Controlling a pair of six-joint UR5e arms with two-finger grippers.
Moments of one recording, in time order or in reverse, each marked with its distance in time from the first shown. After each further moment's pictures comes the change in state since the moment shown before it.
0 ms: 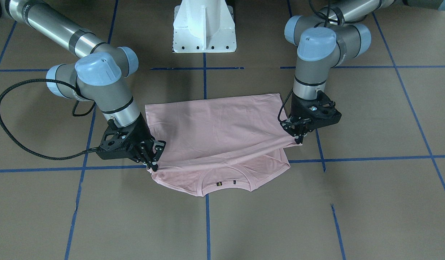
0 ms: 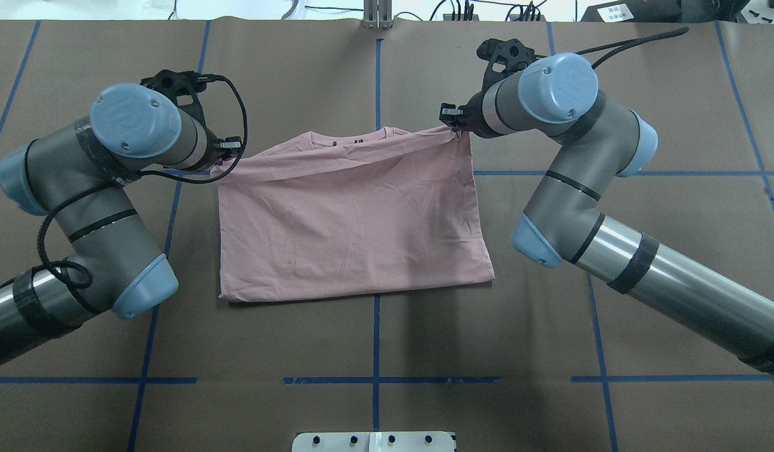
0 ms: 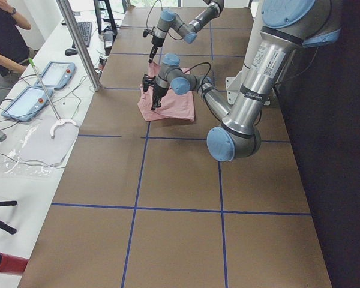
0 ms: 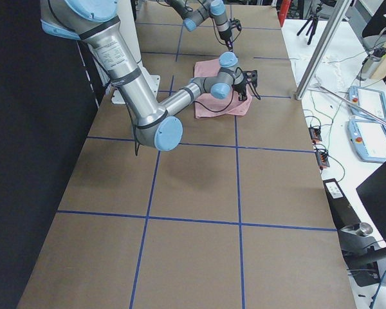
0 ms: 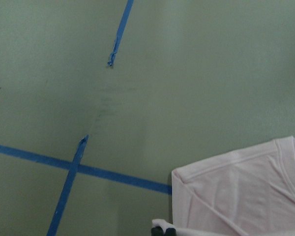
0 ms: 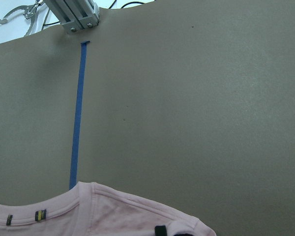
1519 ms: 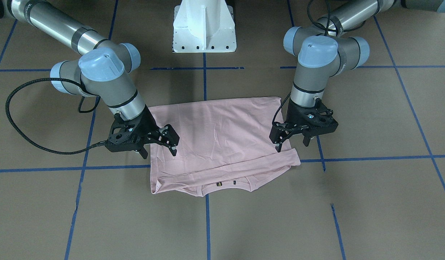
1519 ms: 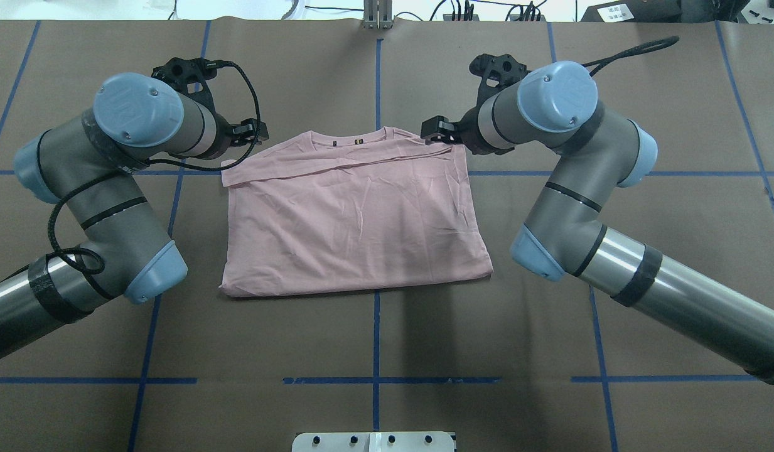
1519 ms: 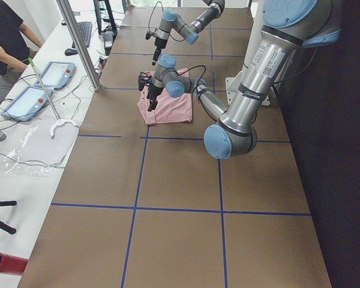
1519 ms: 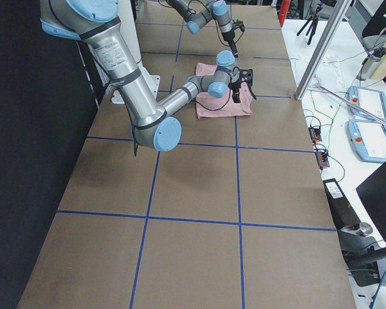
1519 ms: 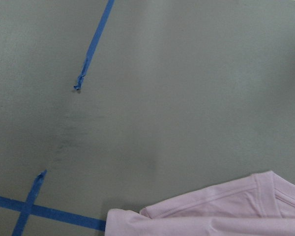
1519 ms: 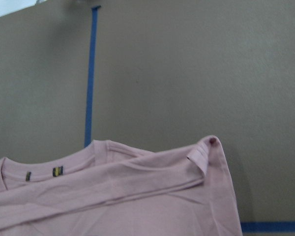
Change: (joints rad) left arm -0.009 -0.024 0.007 -0.101 -0.041 -0.021; right arm -0.033 -0.060 0.106 -0.071 0.088 0.023
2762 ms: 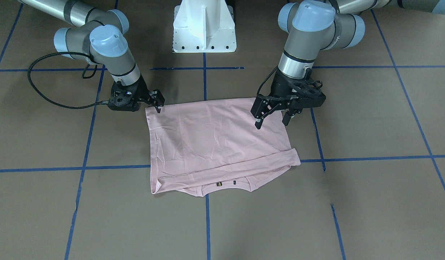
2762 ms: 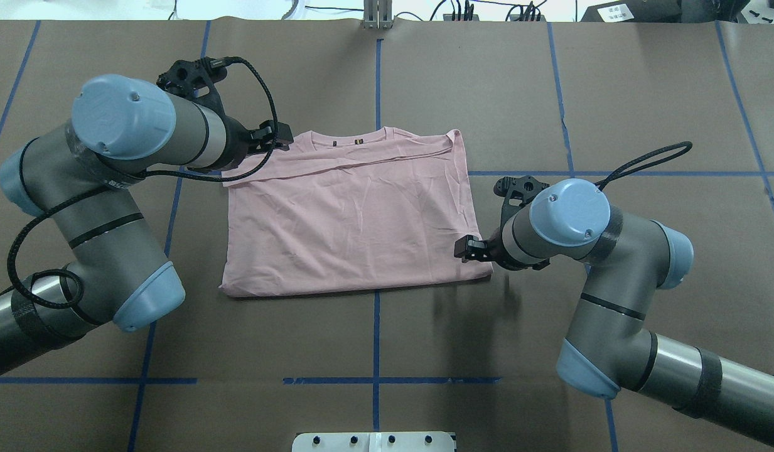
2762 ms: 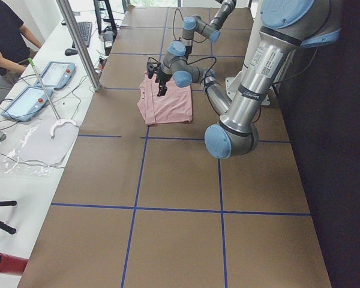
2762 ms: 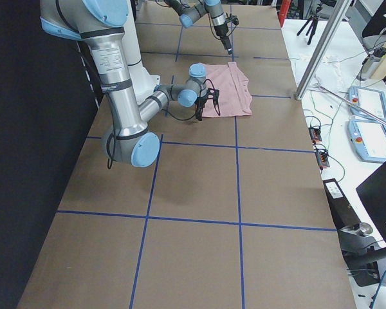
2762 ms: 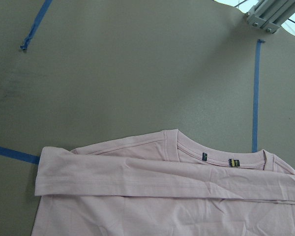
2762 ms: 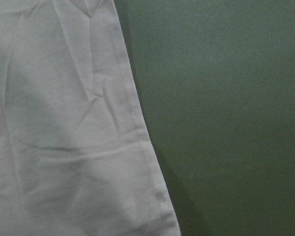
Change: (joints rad) left arm 0.039 0.000 -0.122 0.003 -0.027 -0.115; right arm -0.200 -0.225 0.226 -0.214 0.011 0.088
